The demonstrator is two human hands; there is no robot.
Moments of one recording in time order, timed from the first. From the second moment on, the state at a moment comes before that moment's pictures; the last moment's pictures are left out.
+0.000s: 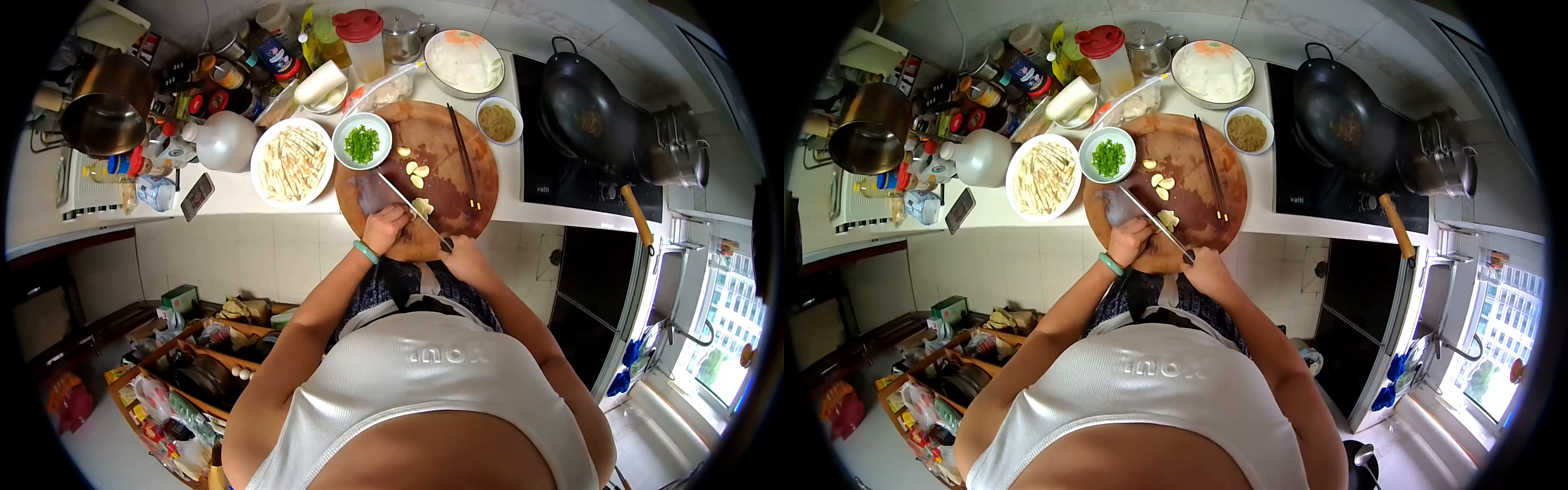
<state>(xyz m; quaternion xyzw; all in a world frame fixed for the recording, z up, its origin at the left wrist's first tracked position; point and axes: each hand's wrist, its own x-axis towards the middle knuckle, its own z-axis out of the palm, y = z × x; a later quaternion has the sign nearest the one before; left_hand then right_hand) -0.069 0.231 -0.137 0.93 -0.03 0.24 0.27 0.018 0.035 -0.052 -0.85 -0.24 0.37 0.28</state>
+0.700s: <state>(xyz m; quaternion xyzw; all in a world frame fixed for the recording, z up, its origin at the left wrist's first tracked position) -0.073 0.230 -0.133 0.93 -0.01 0.25 0.26 0.016 0.033 -0.049 -0.84 -0.25 0.38 0.28</state>
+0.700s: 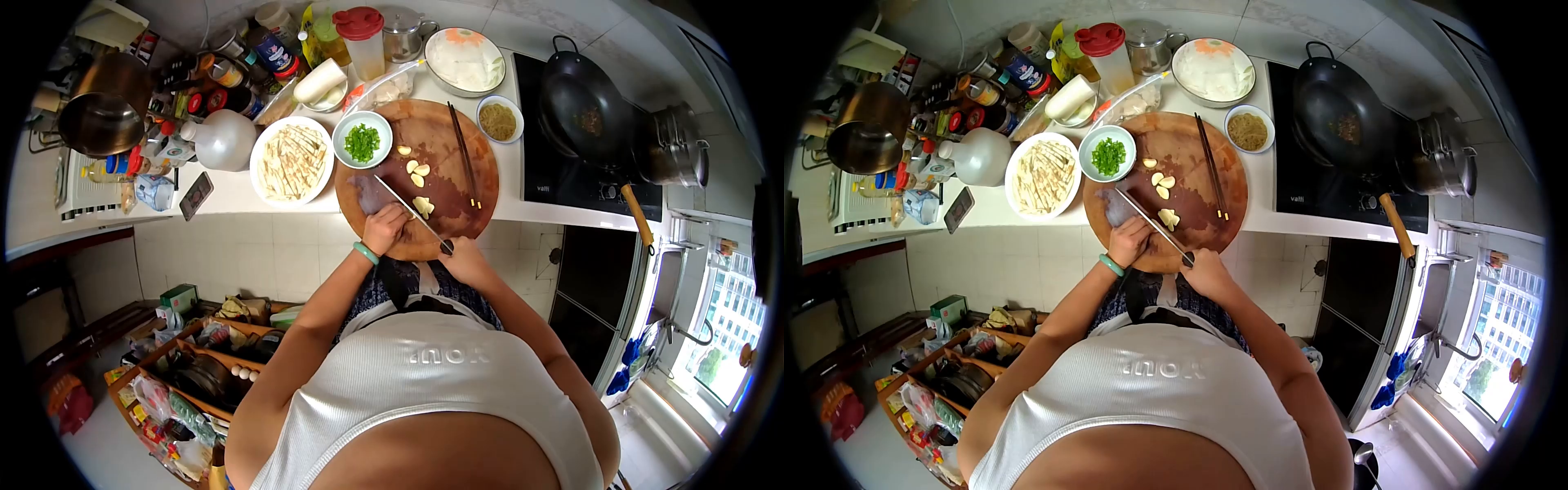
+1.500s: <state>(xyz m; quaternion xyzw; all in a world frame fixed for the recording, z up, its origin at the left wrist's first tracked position) -0.074 0.224 -0.133 0.92 0.01 0.27 0.29 0.016 0.038 -0.059 -0.85 -0.23 0.38 0.28</state>
